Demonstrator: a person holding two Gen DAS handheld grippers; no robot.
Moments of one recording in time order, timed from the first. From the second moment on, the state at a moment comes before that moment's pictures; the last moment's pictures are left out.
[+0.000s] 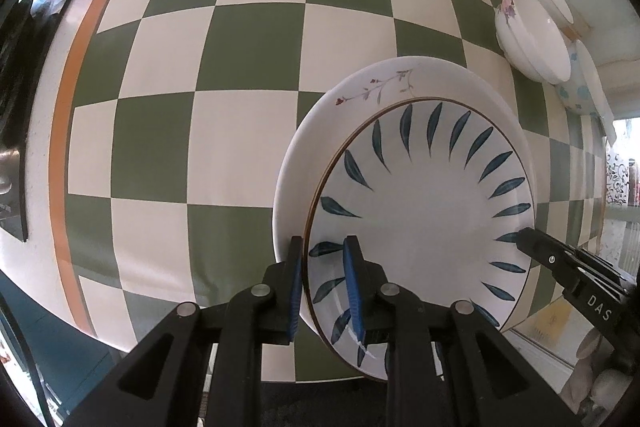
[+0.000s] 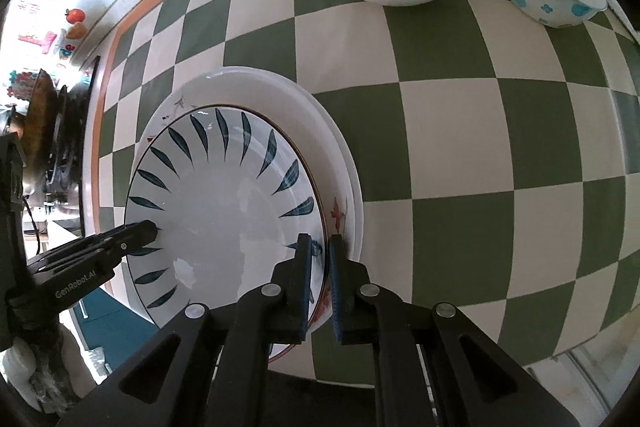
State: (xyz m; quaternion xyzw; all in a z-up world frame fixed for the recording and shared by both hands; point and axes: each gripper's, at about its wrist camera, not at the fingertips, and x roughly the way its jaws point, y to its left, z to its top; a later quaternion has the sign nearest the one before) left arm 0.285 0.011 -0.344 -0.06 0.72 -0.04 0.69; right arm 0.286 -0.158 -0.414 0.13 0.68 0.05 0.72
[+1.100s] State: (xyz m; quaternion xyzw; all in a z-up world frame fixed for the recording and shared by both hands) left arm 0.218 0.004 -0.182 -0.04 0.62 -0.08 0.78; right arm 0.200 -0.132 -0.242 0.08 0.59 0.06 0.80
